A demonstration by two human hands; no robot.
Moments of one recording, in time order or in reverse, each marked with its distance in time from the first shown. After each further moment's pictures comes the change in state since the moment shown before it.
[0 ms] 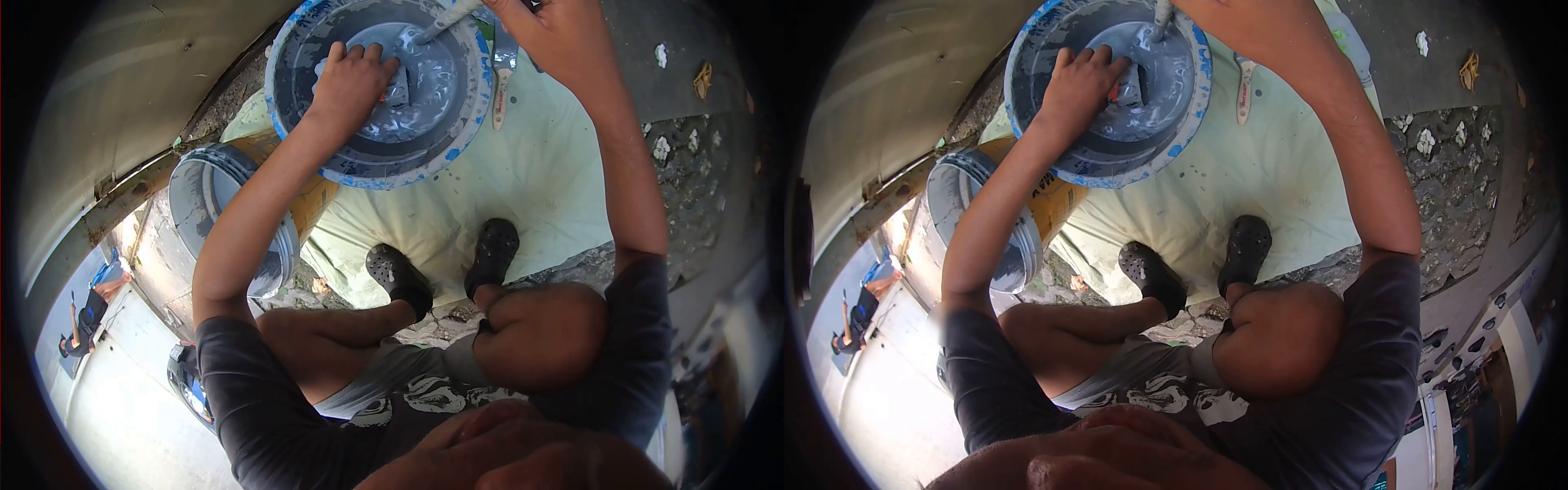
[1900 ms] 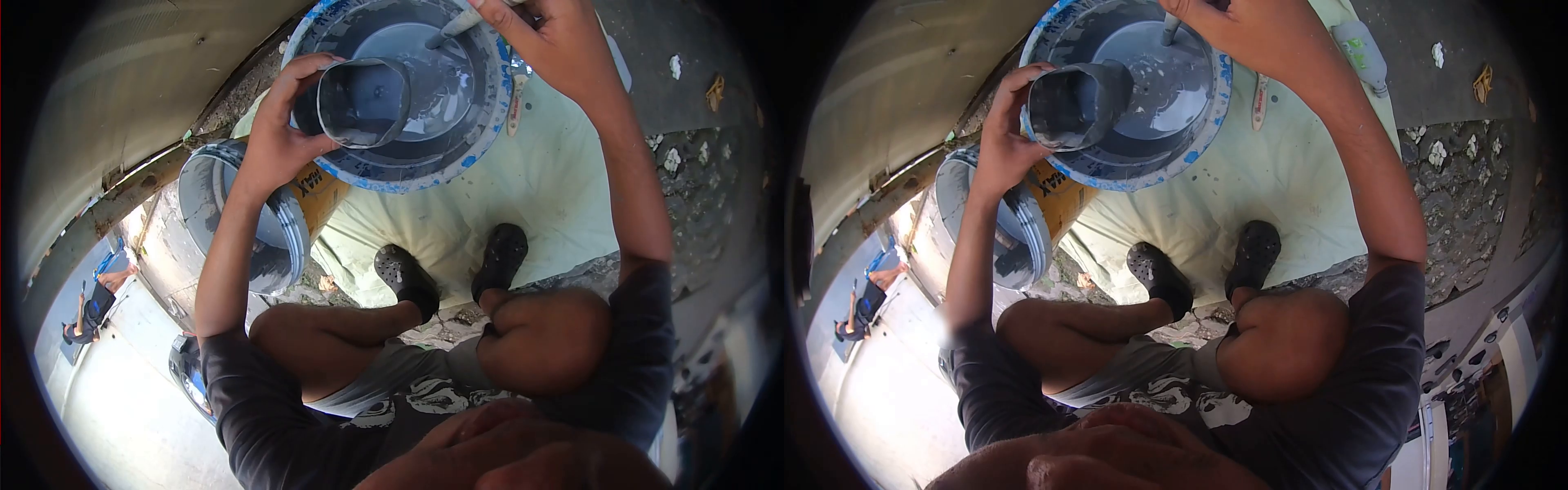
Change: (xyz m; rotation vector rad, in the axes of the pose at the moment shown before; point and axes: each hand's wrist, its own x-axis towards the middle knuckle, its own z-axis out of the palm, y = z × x) left_hand -0.077 -0.041 -0.064 -1.309 0.276 -0.227; right_hand 0.000 -0.006 0.010 0.088 -0.125 0.218
